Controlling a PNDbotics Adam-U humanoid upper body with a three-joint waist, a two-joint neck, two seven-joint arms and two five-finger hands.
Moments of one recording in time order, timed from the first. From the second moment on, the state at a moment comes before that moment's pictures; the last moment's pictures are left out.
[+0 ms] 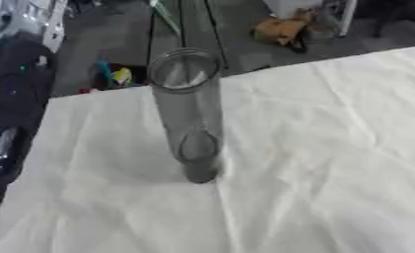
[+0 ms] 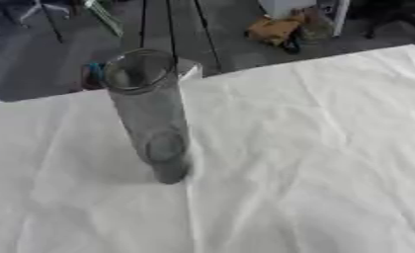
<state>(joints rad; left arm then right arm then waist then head) -1.21 0.53 -0.11 -1.68 0.63 -0.06 0.50 -0.08 -0.15 -0.12 -1.99 0.04 -0.64 0.02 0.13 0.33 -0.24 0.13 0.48</state>
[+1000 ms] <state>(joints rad) -1.17 0.52 -0.13 -1.68 0.50 -0.07 0.46 -0.10 -0.15 -0.12 -1.99 0.04 -0.63 0.02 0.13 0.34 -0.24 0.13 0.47</state>
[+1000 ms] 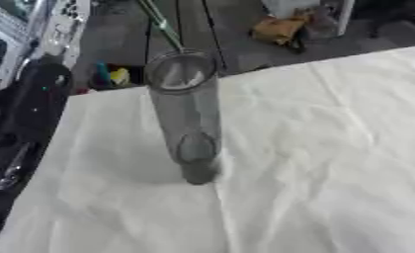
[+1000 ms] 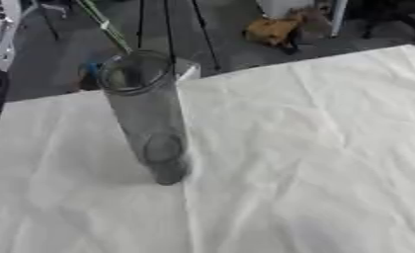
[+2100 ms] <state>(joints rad) -1.14 0.51 -0.15 -1.65 0.49 -0.04 0.45 -0.11 -0.13 -0.12 -1.99 0.04 -0.62 0.02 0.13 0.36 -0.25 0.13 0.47</state>
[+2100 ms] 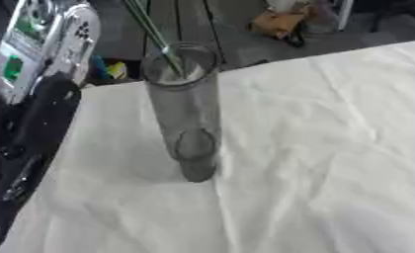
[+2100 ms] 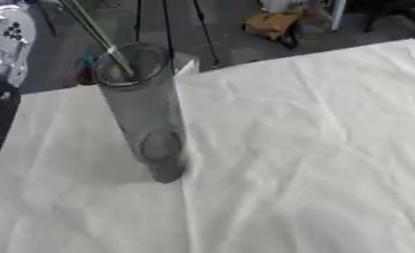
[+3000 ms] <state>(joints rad) -1.12 0.48 -0.16 -1.55 0.43 -0.06 0.38 -0.13 -0.12 -0.13 -1.99 0.04 -0.60 0.02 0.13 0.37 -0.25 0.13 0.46</state>
